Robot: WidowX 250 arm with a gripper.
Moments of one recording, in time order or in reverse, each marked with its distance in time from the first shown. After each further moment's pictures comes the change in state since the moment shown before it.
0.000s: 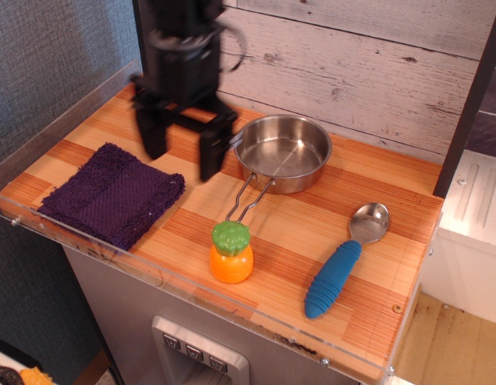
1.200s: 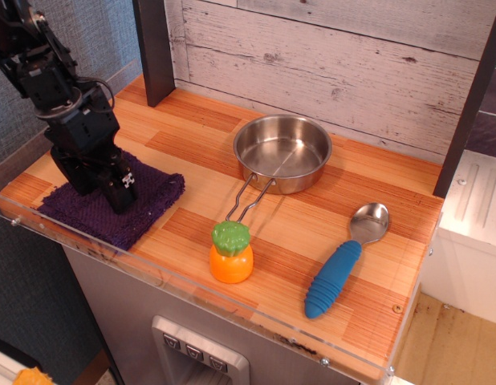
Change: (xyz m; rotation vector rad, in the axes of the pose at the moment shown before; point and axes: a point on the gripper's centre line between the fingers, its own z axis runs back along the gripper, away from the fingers) arm -0.012 0.073 -0.063 -0.148 -0.179 -0.122
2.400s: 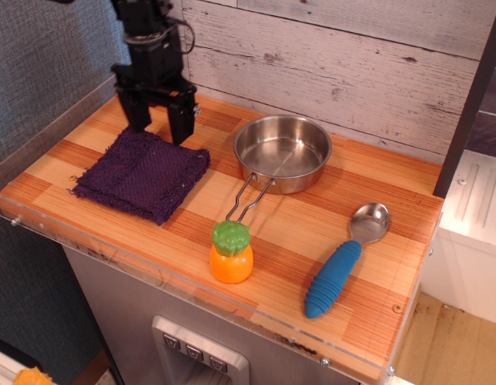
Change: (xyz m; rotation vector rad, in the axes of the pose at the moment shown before) arm 0.104 0.003 0.001 0.089 0.099 0.073
